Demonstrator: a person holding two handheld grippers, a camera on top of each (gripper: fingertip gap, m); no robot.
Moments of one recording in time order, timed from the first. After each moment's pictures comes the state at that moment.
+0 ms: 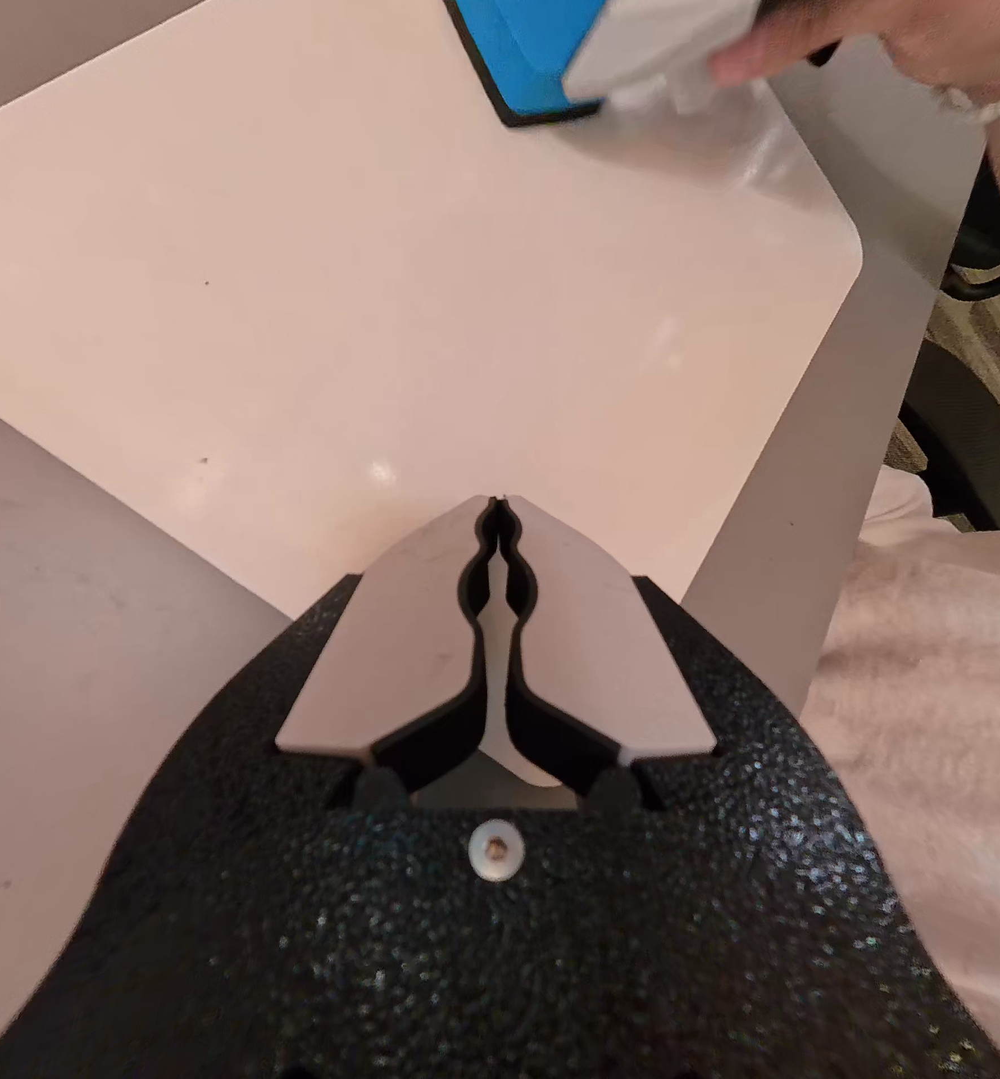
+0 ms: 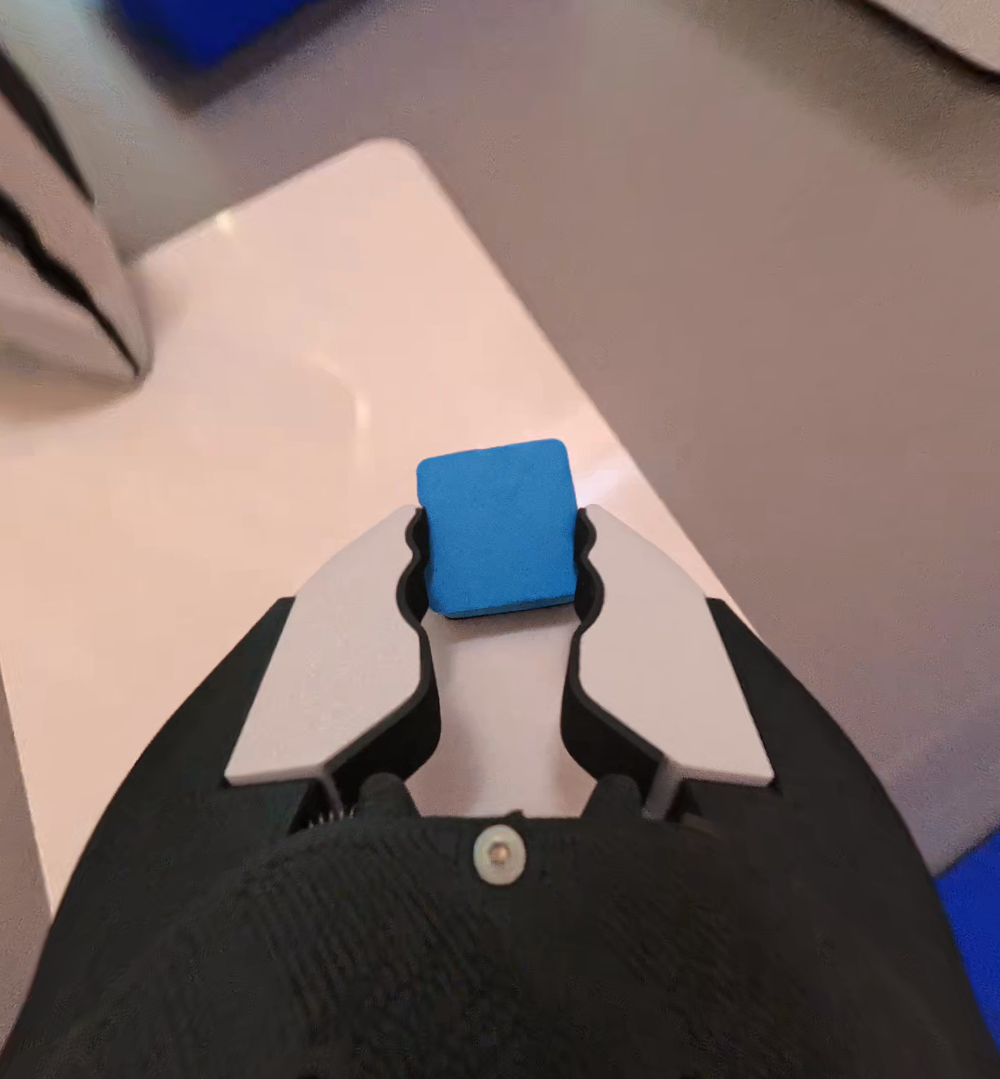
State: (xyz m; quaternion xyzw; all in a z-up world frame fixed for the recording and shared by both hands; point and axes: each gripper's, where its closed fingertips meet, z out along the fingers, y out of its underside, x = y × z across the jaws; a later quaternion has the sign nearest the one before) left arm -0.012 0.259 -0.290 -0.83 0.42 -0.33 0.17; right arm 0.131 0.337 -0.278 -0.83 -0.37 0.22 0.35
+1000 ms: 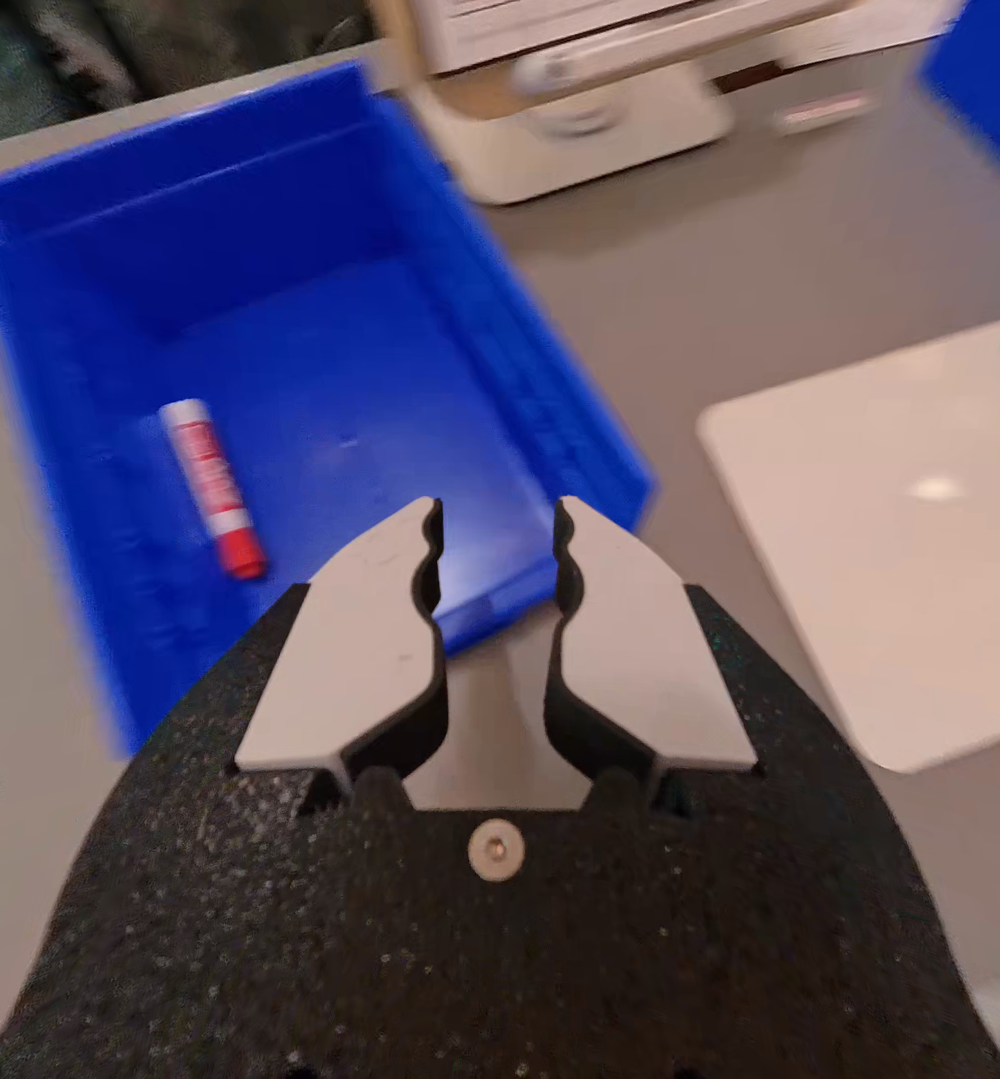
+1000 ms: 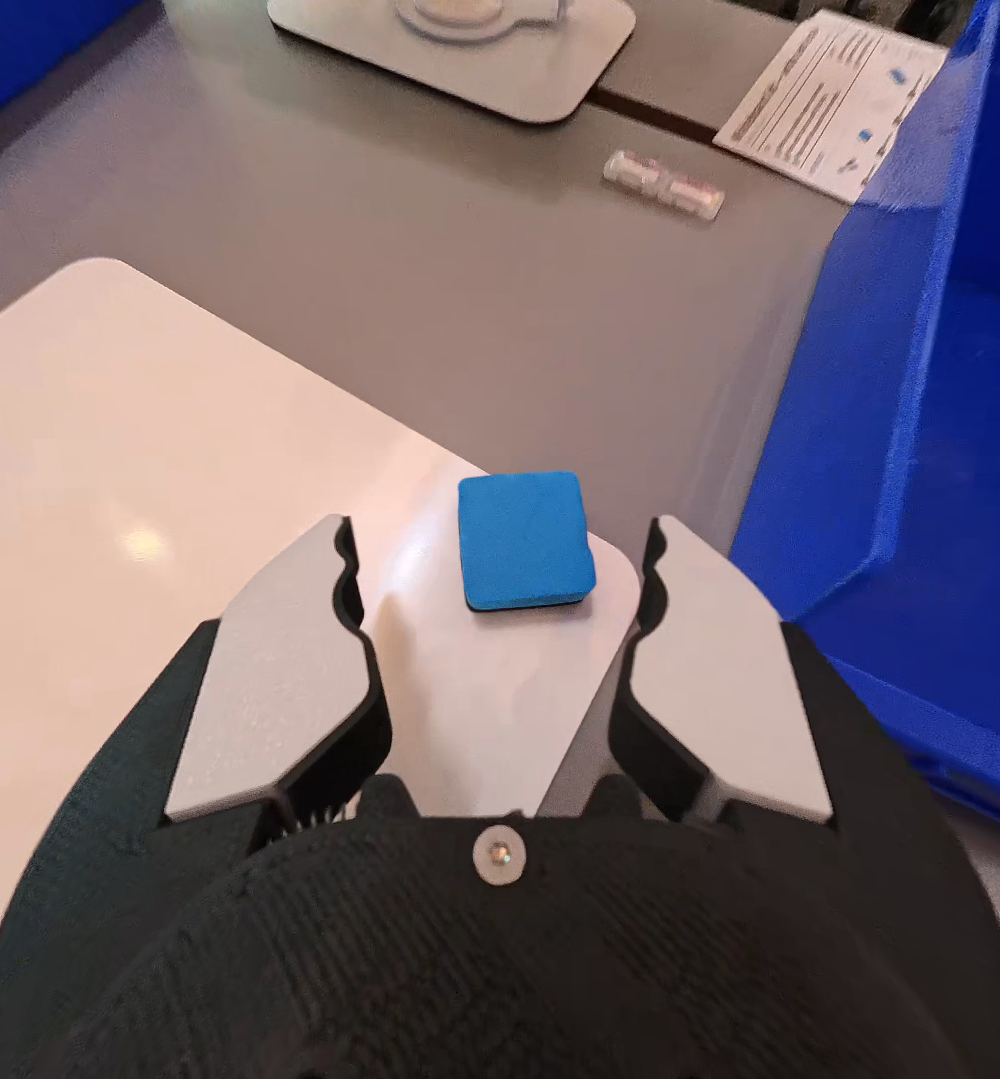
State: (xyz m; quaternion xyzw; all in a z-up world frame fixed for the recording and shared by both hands) left arm -0.213 0.382 -0.165 -0.88 0.22 -0.11 0.40; right arm 0.198 0.341 -0.245 -0.88 -0.17 0.05 0.44
